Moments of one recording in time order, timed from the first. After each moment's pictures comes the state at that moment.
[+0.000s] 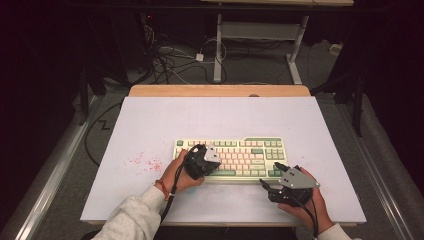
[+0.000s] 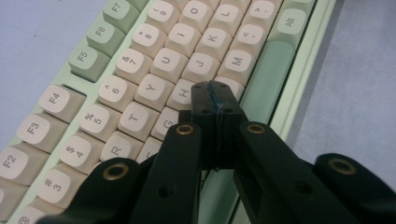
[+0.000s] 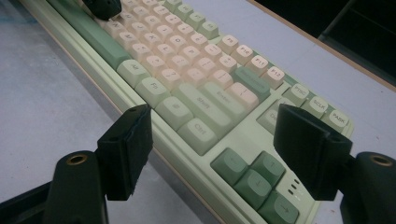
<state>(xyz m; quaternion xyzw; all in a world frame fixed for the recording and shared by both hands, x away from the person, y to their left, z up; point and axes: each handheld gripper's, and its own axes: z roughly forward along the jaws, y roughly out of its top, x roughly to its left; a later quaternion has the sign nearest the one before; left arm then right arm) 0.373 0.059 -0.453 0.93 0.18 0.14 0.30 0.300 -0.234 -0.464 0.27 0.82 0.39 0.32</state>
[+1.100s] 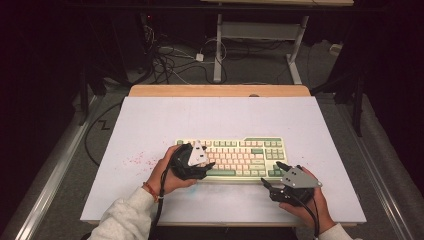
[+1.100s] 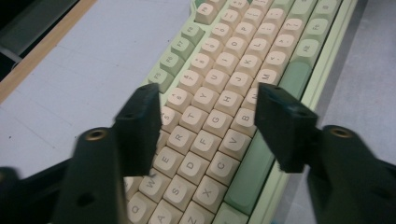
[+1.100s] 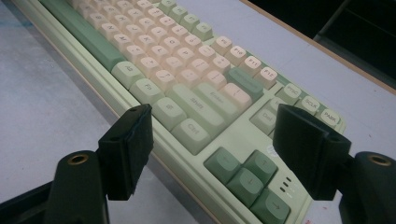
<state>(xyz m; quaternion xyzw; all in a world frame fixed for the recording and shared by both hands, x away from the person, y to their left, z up) 0.353 0.092 -0.432 0.89 0.19 0.23 0.35 0.300 -0.237 -0.462 0.28 0.82 0.39 0.32</state>
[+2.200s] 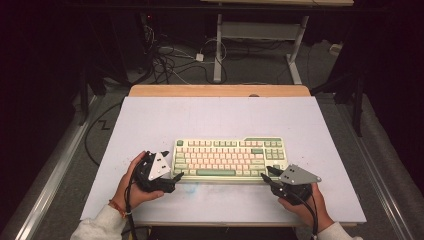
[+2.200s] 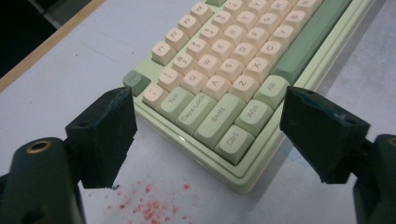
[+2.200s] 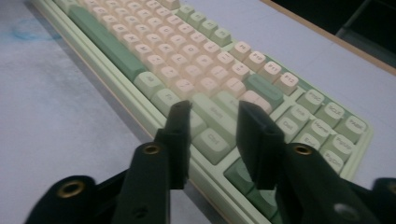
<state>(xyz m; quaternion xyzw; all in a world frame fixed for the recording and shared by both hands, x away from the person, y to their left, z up) 0.320 0.176 -0.454 0.86 0.25 0.27 0.35 0.303 -0.232 -0.454 0.27 0.83 0.40 0.28</state>
